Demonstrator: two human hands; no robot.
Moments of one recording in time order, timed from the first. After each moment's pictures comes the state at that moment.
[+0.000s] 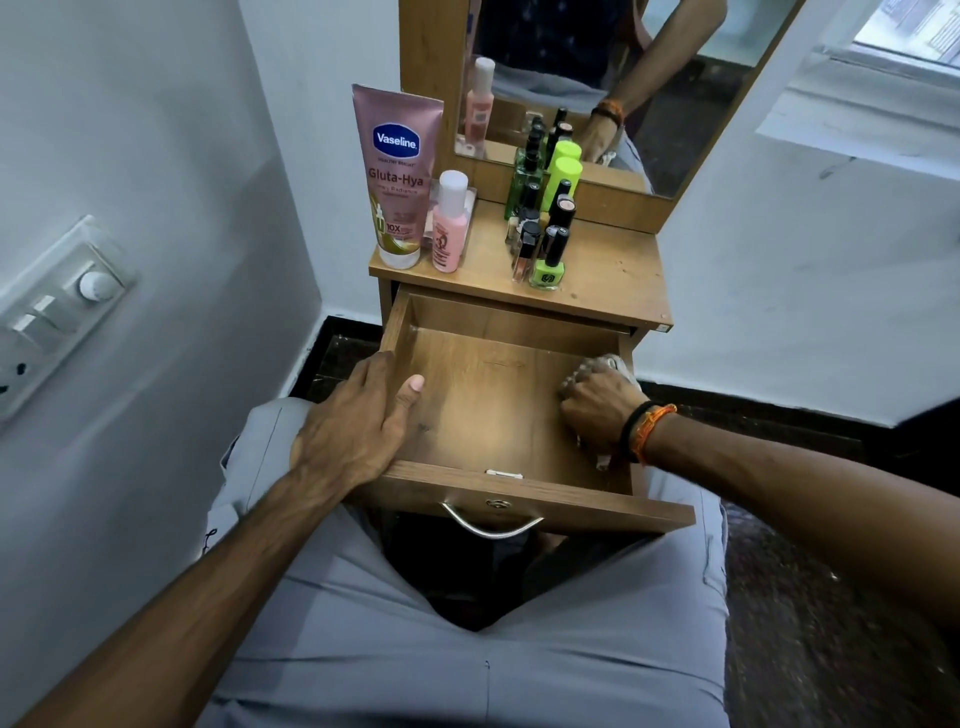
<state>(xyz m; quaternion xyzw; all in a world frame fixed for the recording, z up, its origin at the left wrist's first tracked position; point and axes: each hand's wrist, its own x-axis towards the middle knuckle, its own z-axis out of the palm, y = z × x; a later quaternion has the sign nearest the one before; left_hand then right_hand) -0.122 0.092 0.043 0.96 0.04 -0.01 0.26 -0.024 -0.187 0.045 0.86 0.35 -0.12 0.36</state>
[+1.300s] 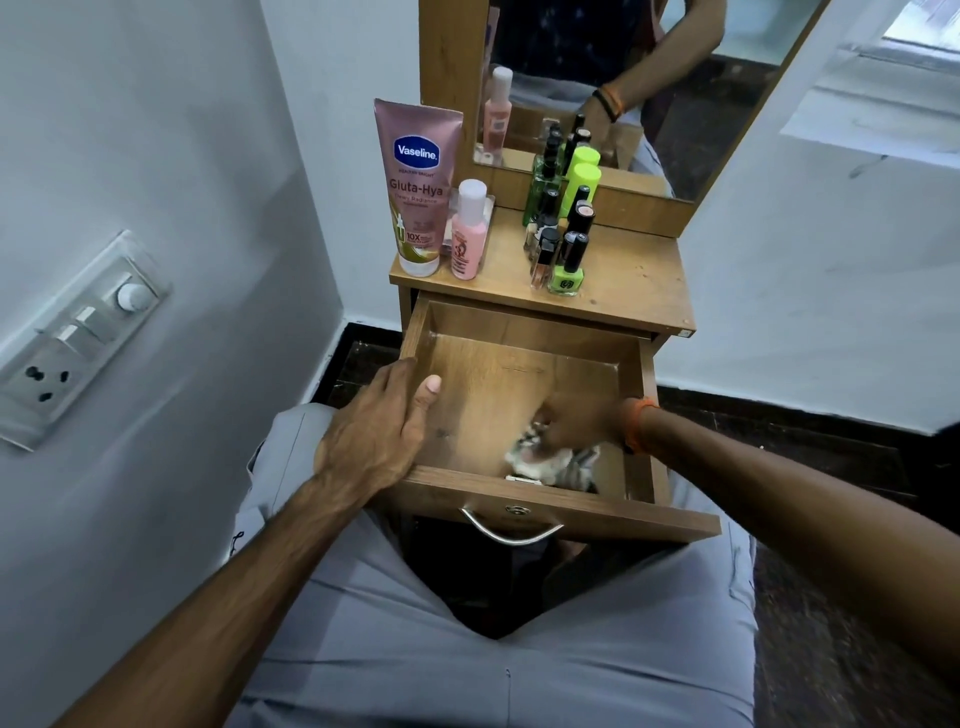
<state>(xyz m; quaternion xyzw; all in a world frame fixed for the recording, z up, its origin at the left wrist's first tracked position) -0.122 0.092 0.041 0.96 0.03 0.02 0.29 -0.025 -0.143 0.054 0.87 0.14 -0.45 -0.13</state>
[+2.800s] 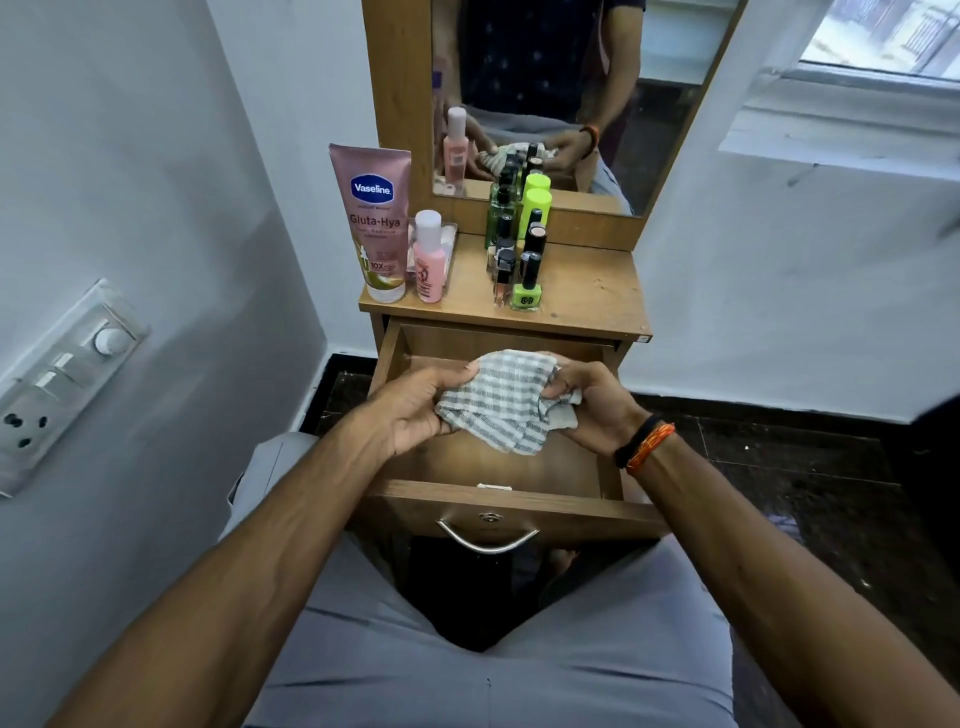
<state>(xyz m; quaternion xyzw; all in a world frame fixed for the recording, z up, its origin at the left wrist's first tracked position) -0.053 0.042 0.066 0.51 0.19 -0.25 0.80 -0.027 -0.184 0.059 0.50 0.03 -0.35 -0.79</state>
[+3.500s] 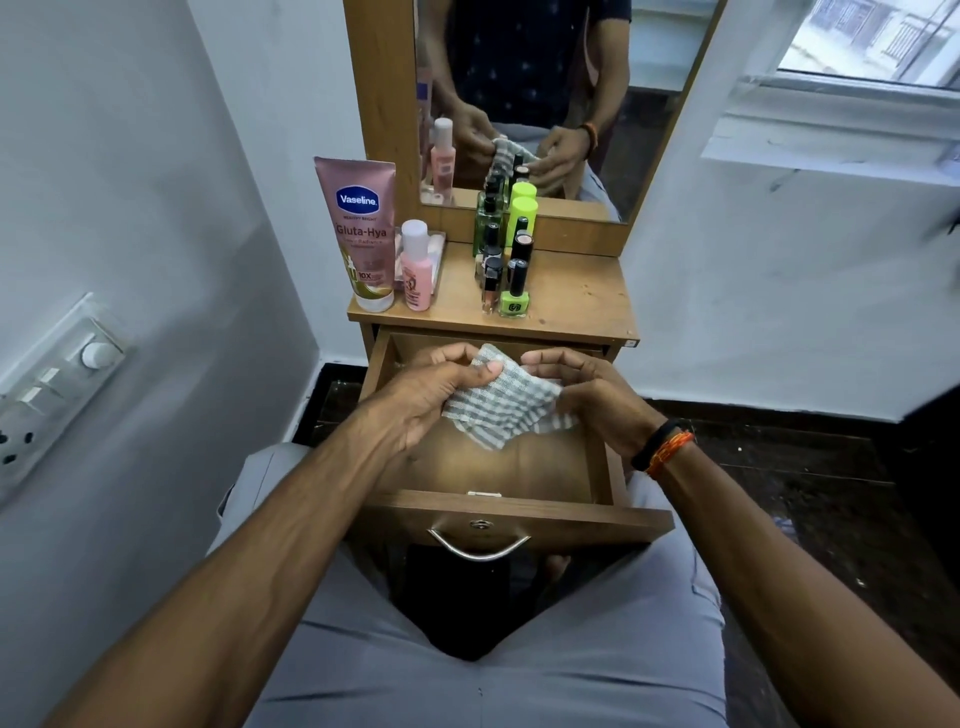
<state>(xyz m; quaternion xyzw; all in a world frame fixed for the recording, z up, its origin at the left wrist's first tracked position) -0.048 0.023 0.086 0.64 0.06 -0.20 0.74 -0.027 -0.216 0.067 0.70 0.09 -0.24 -0.67</state>
